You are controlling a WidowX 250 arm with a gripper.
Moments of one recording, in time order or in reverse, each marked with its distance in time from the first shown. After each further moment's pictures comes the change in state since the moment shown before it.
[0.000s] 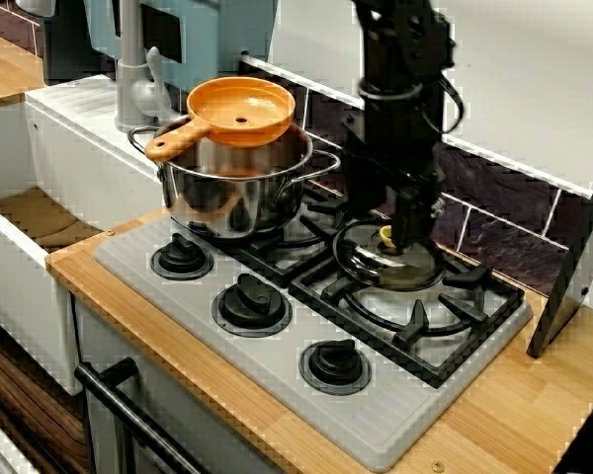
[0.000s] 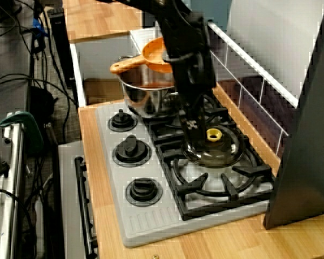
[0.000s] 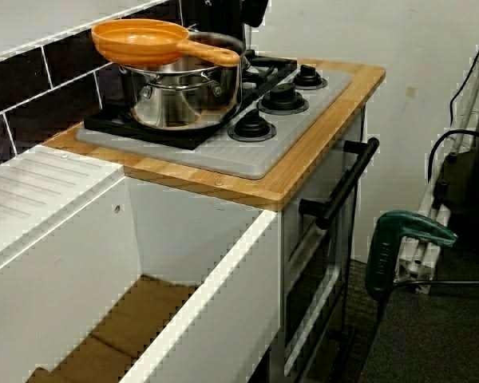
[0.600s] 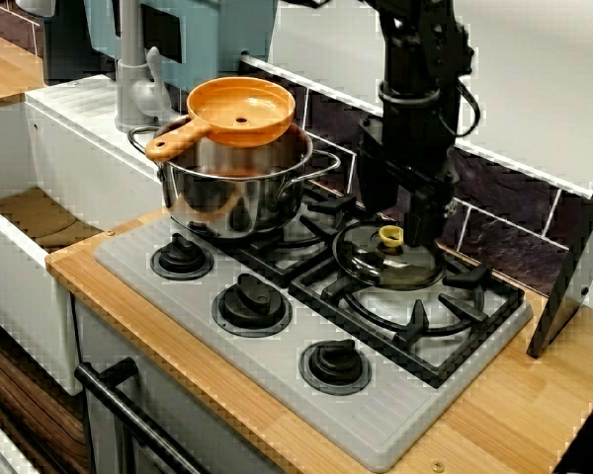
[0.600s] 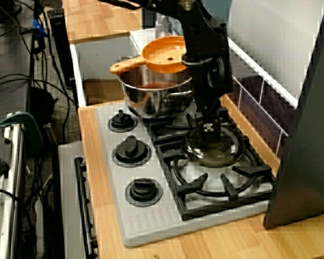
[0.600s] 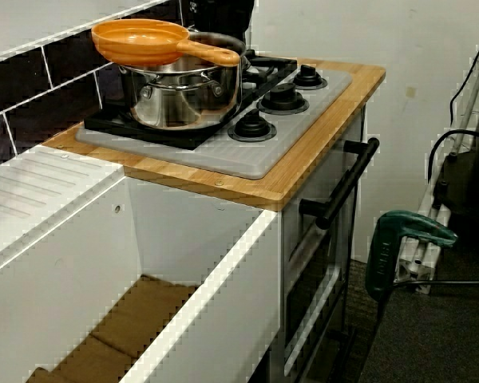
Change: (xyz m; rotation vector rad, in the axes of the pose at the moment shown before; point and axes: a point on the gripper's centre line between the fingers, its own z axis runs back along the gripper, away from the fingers) arm 0.014 0.008 -0.012 0.000 0.034 -0.002
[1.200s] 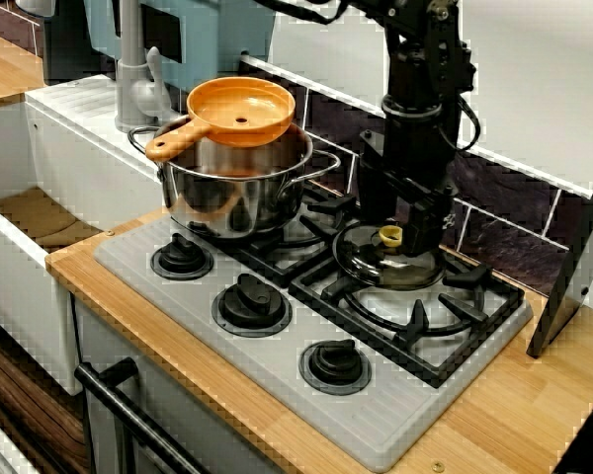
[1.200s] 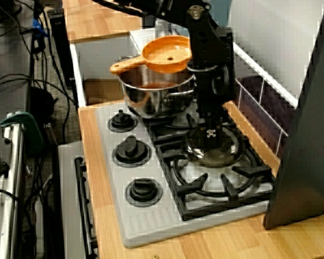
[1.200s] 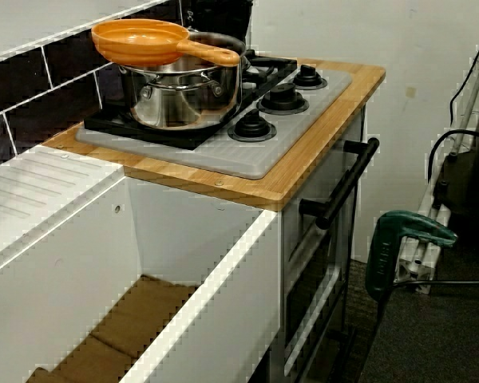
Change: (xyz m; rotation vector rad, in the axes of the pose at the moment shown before) arm 0.002 0.002 -0.006 0.002 0.025 0.000
